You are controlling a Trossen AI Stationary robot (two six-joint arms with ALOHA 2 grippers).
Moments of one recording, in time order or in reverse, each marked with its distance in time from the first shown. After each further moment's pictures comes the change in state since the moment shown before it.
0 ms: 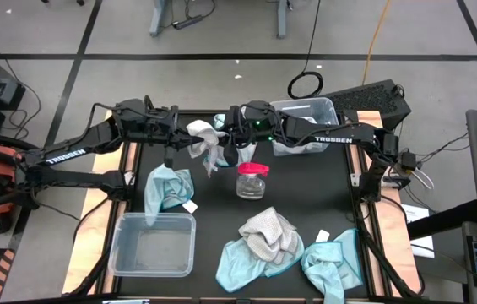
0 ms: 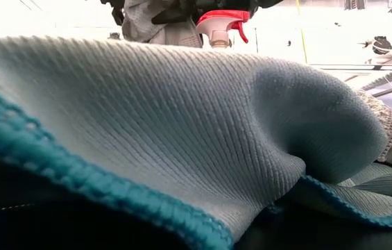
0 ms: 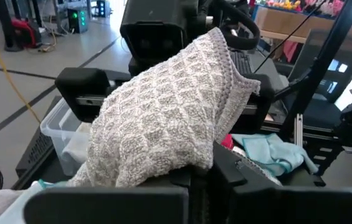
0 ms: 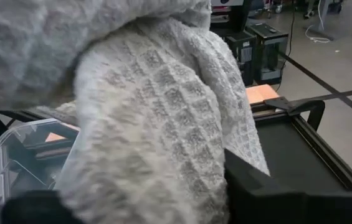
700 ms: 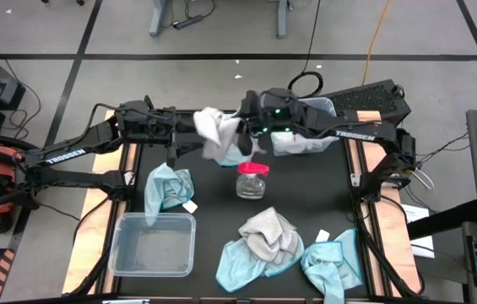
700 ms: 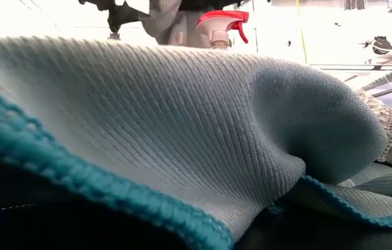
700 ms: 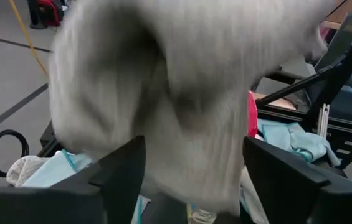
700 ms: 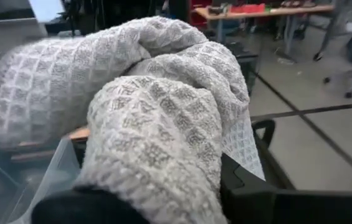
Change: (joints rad) left arm 0.000 -0.002 0.000 -0.089 -0.089 -0.005; right arm -0.036 -0.160 0.000 -0.132 0.064 -0.109
